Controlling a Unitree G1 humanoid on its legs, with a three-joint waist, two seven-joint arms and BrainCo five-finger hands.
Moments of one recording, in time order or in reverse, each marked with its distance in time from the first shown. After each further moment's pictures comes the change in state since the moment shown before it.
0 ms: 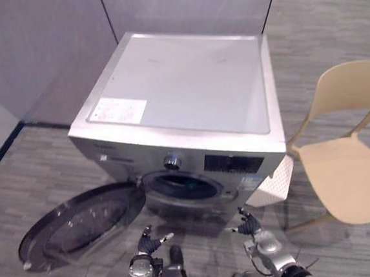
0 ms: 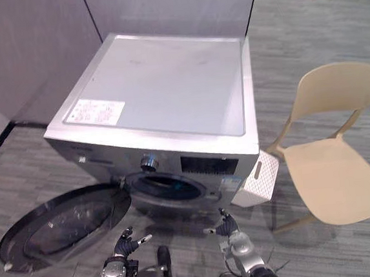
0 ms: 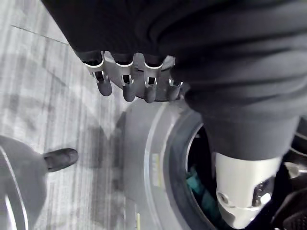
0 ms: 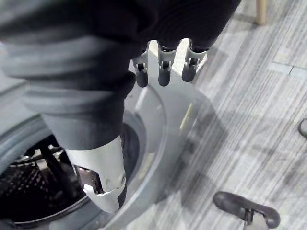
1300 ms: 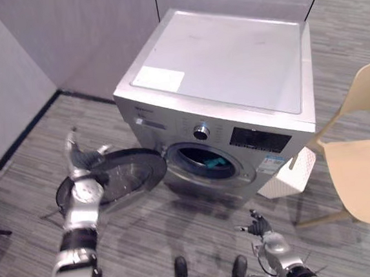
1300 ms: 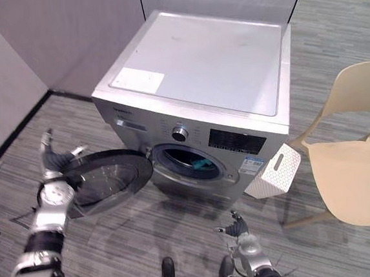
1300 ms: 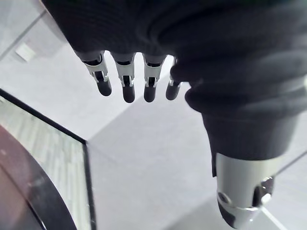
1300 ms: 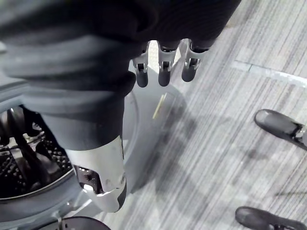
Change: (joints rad) left arm -0.462 0.466 0.201 -0.202 0.126 0.079 0.195; right arm 0.004 0.032 -0.101 0.008 0.024 0.049 0.004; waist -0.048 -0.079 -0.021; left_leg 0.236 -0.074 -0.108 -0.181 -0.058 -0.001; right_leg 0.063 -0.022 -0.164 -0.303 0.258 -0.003
